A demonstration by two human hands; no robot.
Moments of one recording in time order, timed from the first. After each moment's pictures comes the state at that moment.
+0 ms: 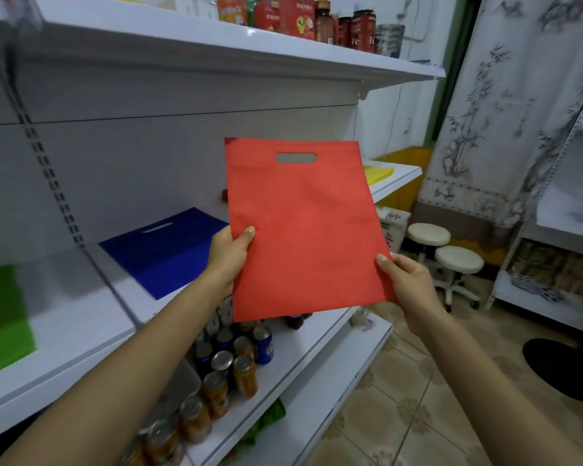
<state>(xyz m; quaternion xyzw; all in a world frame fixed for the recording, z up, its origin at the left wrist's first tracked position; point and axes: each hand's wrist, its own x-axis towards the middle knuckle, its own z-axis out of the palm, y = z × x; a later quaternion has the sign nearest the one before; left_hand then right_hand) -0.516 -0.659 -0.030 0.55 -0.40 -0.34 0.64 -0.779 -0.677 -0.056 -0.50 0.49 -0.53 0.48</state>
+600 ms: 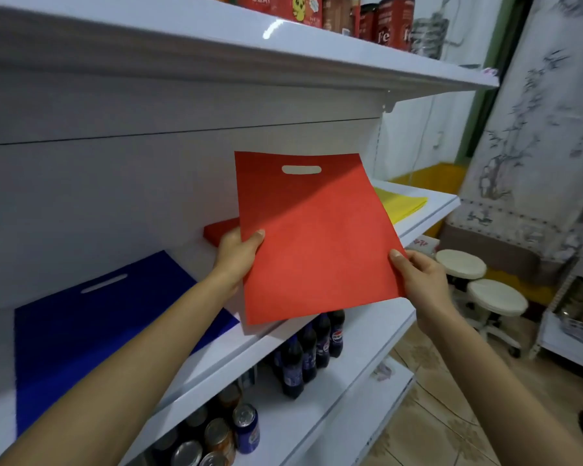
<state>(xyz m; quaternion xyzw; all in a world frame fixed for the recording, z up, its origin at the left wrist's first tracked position) -0.500 -0.883 -0.014 0.58 -0.42 -0.29 0.63 -0.765 -0.919 -0.032 -0.54 0.47 -0.55 0.43</state>
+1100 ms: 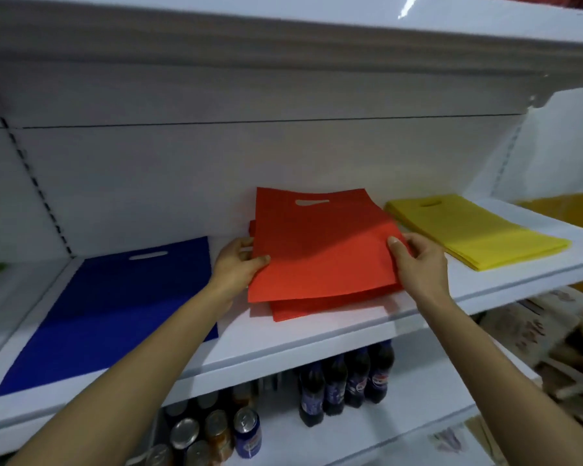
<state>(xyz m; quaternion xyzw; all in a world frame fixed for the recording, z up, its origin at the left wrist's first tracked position) -0.499 -0.916 -0.038 0.73 -0.29 -0.17 0.60 -0.709 -1.094 -0.036 -0.72 0.35 -0.46 0.38</state>
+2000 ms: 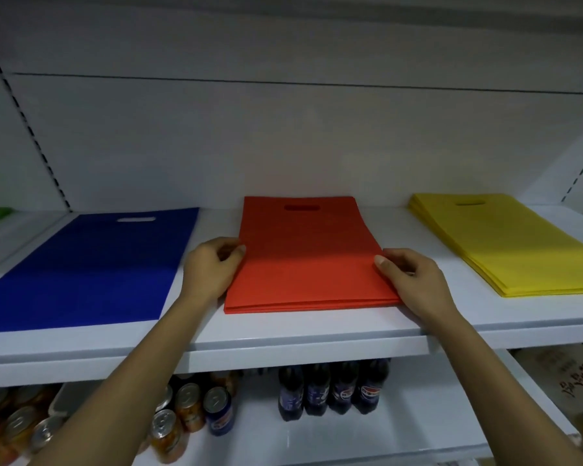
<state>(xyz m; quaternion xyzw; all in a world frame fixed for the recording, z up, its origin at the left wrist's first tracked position) -0.519 -0.946 -0.083 0.83 -0.24 0.05 0.51 -0.711 -1.190 -0.088 -0.81 0.28 -0.29 0.42</state>
